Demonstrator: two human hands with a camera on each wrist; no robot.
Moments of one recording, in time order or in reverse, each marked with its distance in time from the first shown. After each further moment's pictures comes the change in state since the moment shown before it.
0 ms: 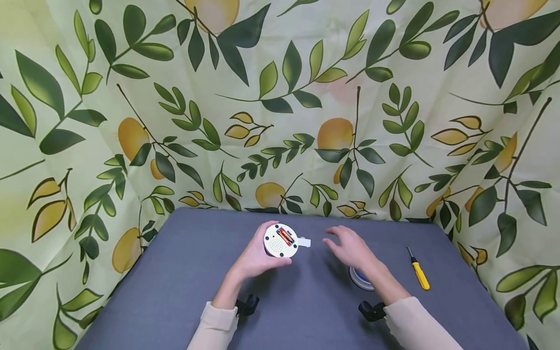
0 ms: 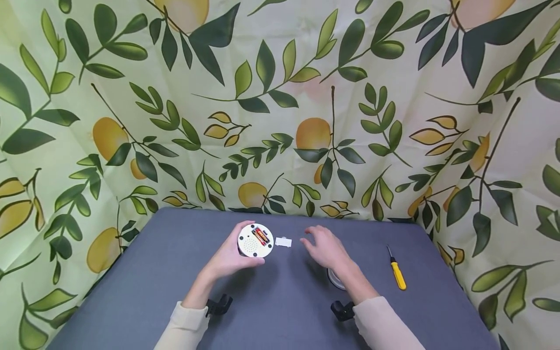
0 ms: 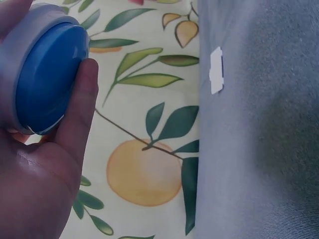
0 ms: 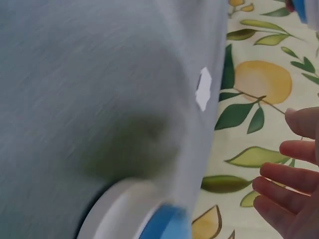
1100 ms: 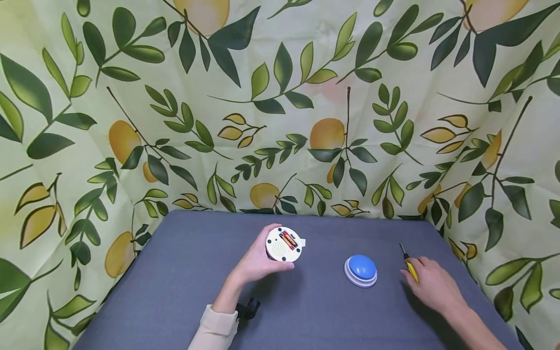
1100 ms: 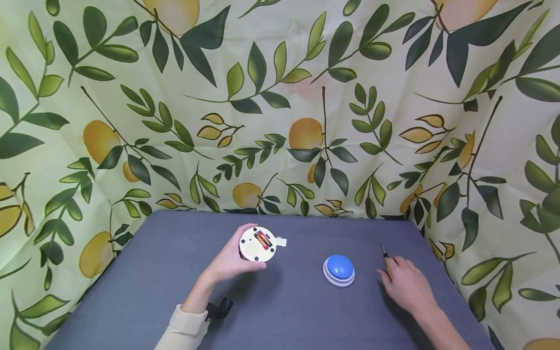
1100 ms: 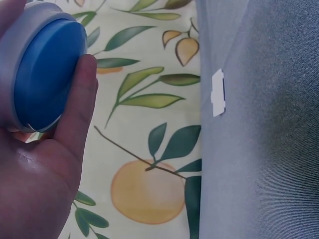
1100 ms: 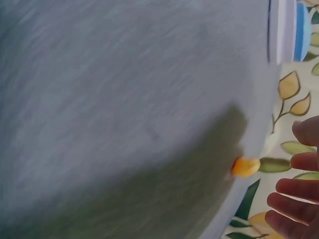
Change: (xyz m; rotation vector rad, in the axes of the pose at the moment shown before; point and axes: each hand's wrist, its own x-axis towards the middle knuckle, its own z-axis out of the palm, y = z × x) left_hand -0.004 0.009 0.011 -0.078 -0.112 0.028; right_hand -0.135 0.123 -0.061 -0.361 0.094 0.136
